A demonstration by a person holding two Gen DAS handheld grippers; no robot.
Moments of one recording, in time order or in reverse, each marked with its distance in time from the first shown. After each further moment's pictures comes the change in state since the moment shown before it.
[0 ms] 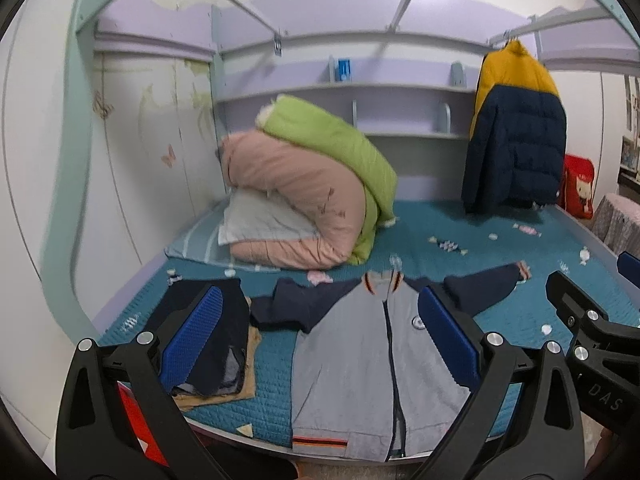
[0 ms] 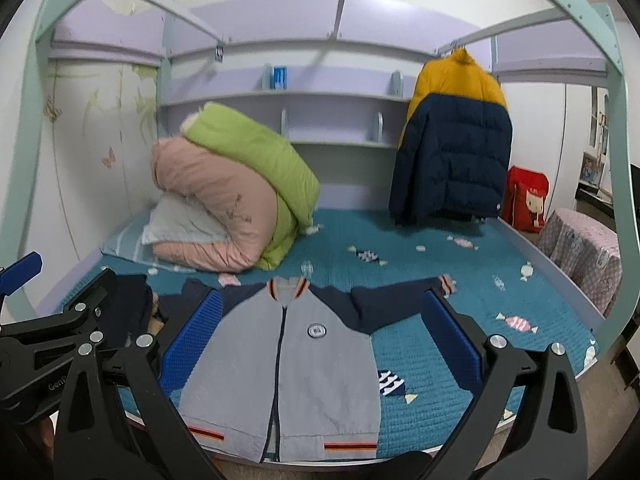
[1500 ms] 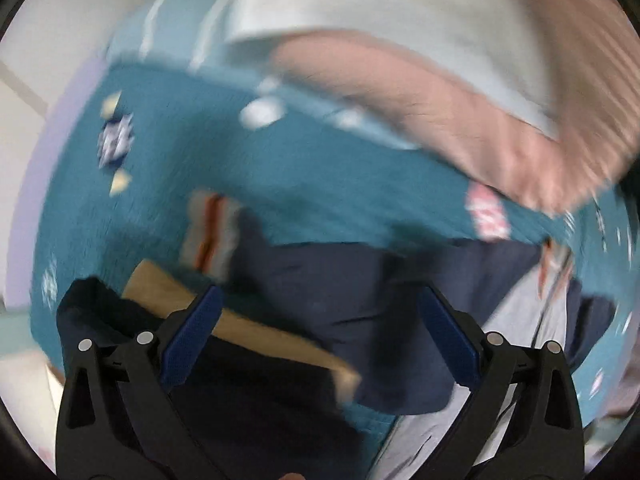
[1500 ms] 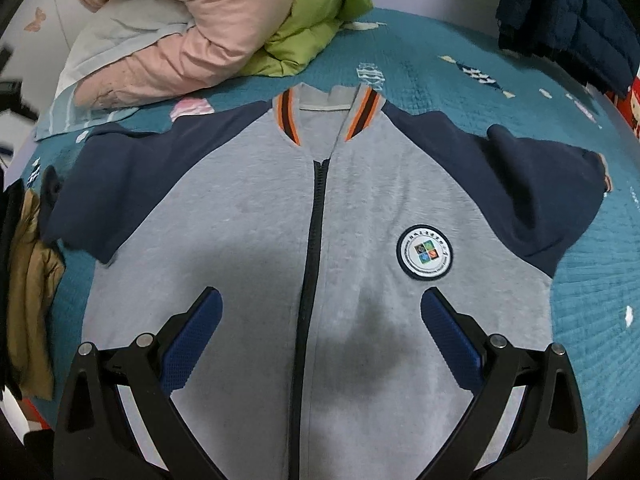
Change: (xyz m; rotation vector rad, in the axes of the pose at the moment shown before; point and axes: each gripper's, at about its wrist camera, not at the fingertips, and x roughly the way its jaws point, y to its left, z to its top) left arm 0.590 0.300 -0.021 -0.375 0.989 0.065; right arm 0.445 0.063 -0.133 -0.010 0.602 0.133
